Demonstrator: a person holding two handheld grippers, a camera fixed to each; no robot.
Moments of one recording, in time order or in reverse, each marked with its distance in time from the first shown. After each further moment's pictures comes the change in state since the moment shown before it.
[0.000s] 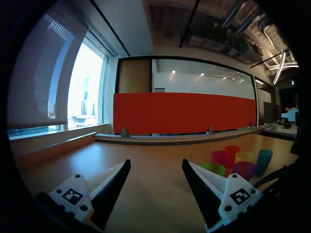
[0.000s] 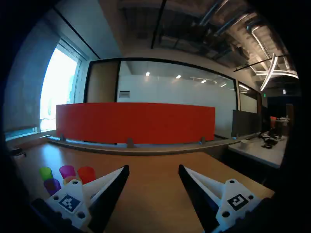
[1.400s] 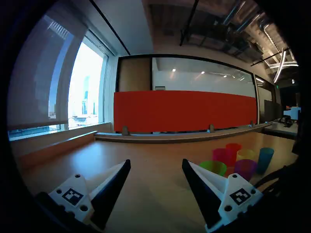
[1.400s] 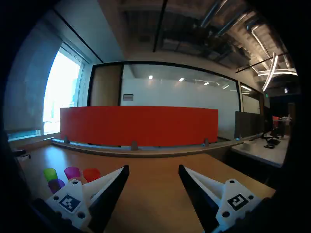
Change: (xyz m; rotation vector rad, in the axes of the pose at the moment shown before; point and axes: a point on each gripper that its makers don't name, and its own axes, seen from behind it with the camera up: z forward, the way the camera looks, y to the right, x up) left arm -0.006 0.000 0.003 0.005 -0.013 0.006; right arm 0.003 -0.007 -0.011 0.034 0.033 0.010
